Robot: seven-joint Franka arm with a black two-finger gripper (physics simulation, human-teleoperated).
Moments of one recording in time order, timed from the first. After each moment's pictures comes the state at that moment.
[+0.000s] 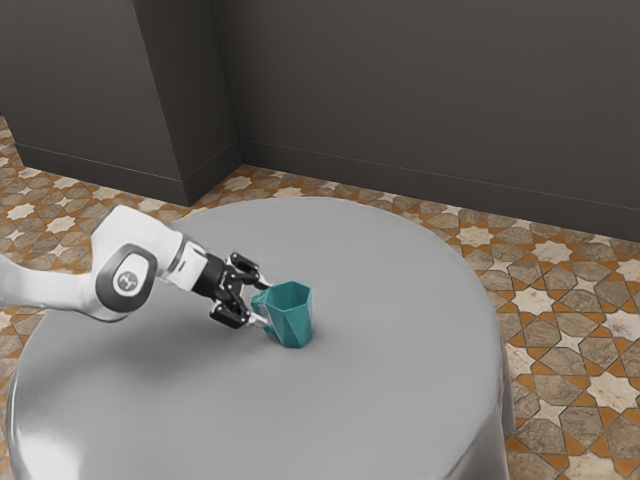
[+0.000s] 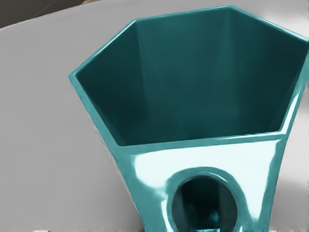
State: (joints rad) arm -1.79 -1.15 1.90 -2.14 0.59 2.75 1.21
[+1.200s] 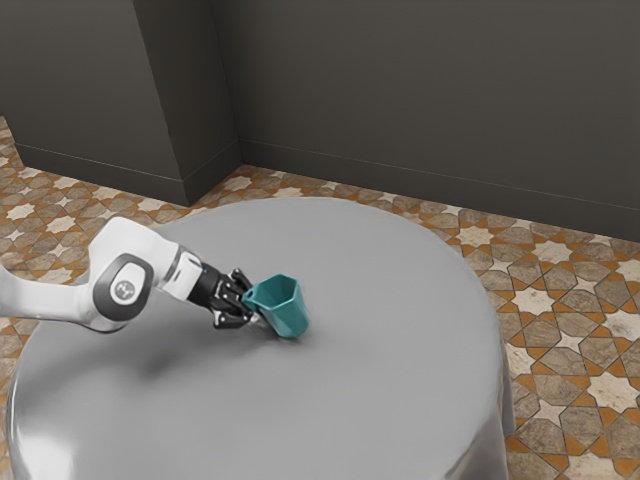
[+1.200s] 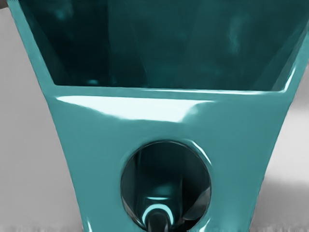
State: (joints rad) arm -1.78 -1.18 1.93 -2.14 0.59 2.75 1.25
